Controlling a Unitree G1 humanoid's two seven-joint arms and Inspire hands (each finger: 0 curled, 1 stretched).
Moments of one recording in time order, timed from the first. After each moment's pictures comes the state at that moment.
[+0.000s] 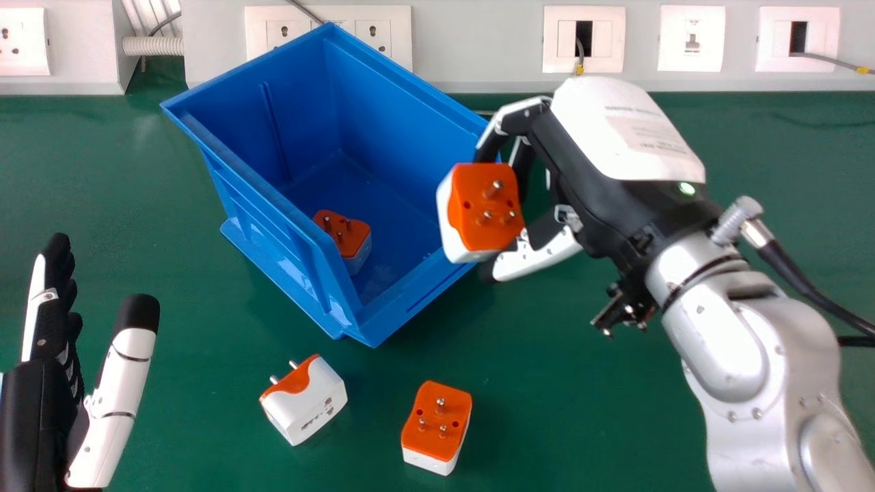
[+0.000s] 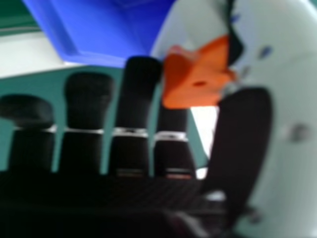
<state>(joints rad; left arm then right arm) 0.59 0.02 0.26 -0.52 0.06 -0.20 0.00 -0.37 -0.28 0.33 -0.41 -0.90 0.35 0.39</state>
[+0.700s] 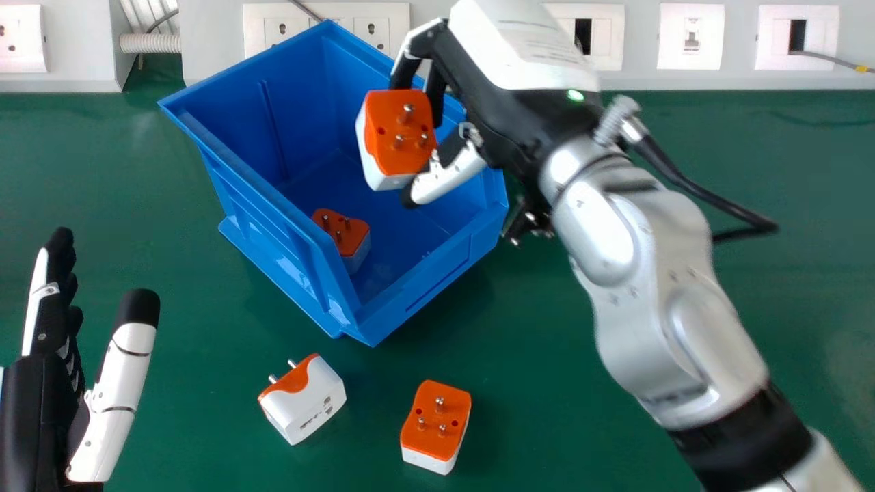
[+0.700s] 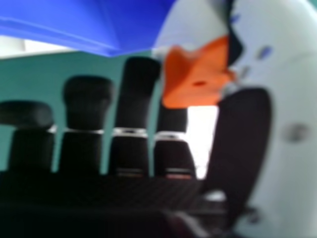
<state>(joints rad) 0.57 0.02 0.26 -0.51 0.06 -0.21 0.00 -0.78 -0.11 0.42 0.12 -0.91 0.33 0.25</state>
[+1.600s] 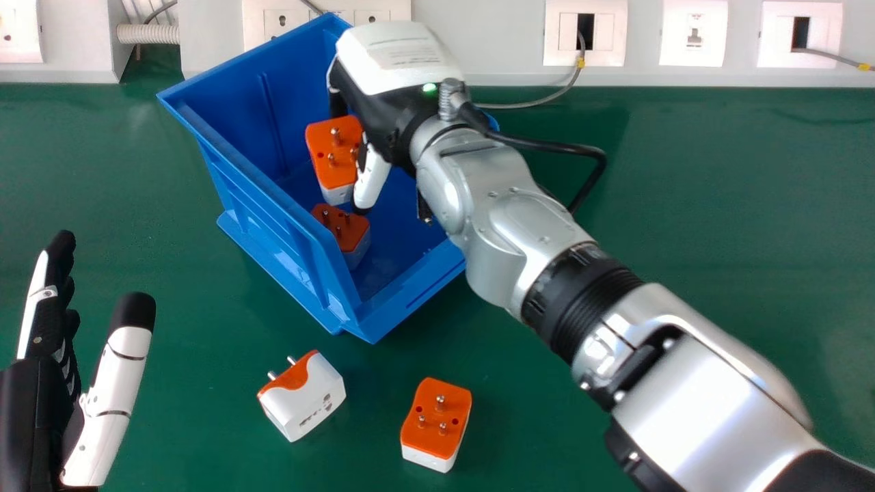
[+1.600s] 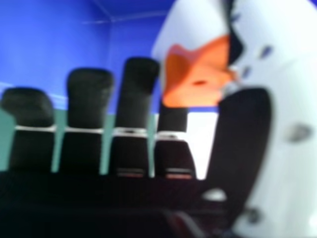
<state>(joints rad) 0.59 0.02 0.27 -0.51 0.05 -0.21 -0.01 -1.28 0.13 0.60 1.14 -0.87 0.18 -0.03</state>
